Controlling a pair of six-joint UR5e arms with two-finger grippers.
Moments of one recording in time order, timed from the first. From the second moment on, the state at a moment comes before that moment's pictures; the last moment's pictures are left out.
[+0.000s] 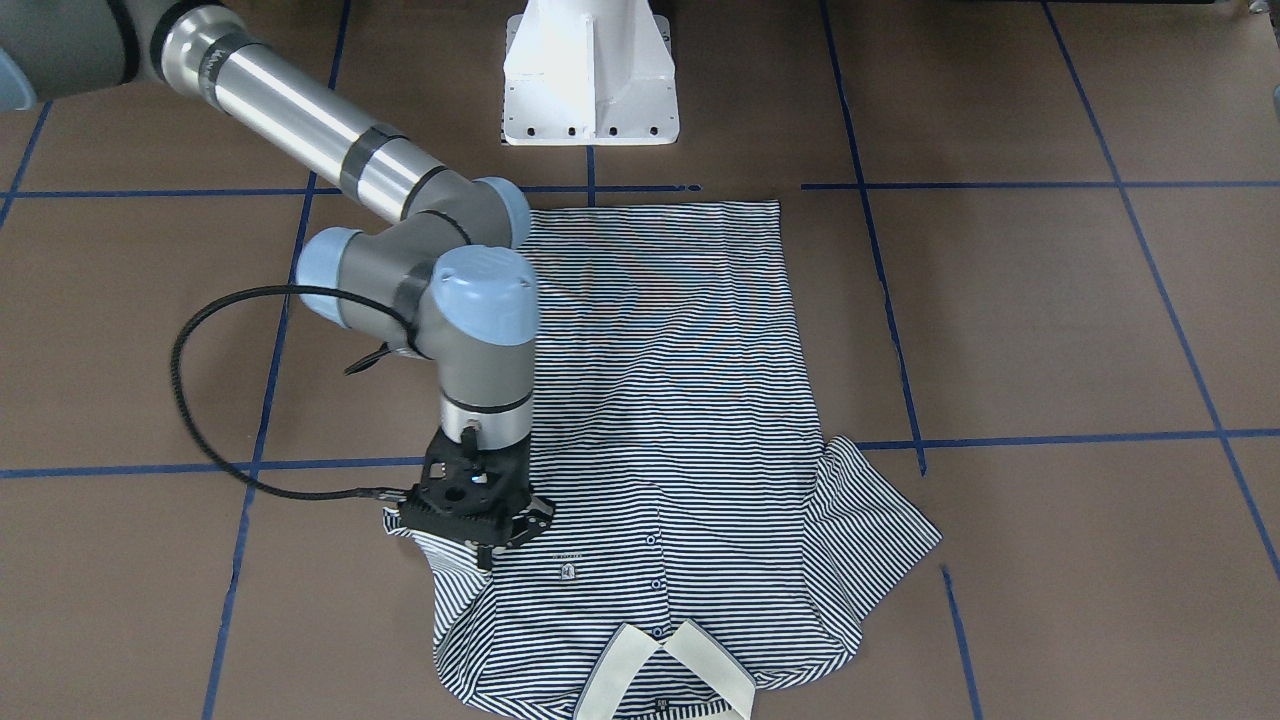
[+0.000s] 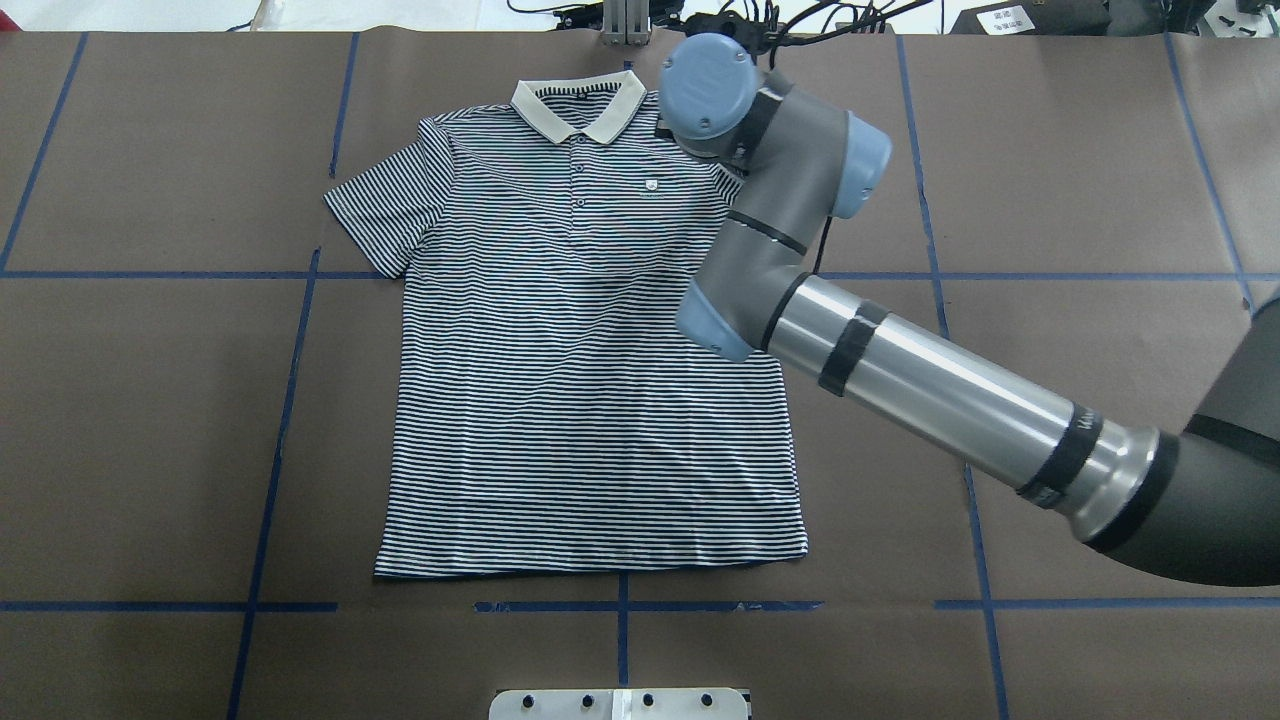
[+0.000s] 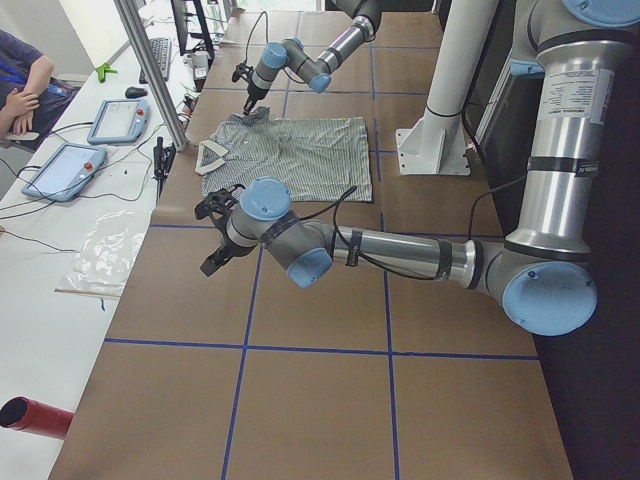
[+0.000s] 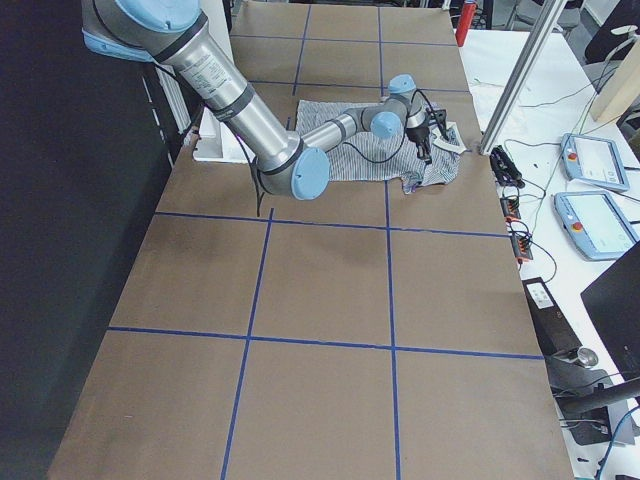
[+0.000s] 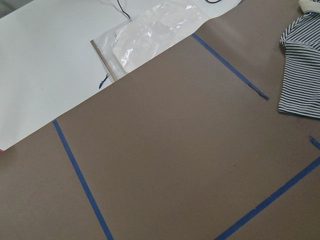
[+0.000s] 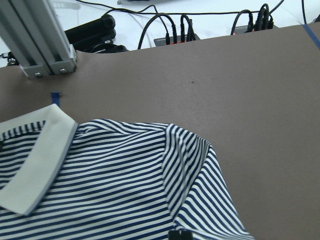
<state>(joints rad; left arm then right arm) -1.46 -1.64 -1.60 -2.29 -2.29 -0.03 0.68 -0.55 1.02 -1.28 1.48 1.33</state>
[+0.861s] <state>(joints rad) -1.46 -1.64 -1.61 -2.29 -2.29 -0.03 0.61 -0.43 0.89 -1.29 1.38 1.41</state>
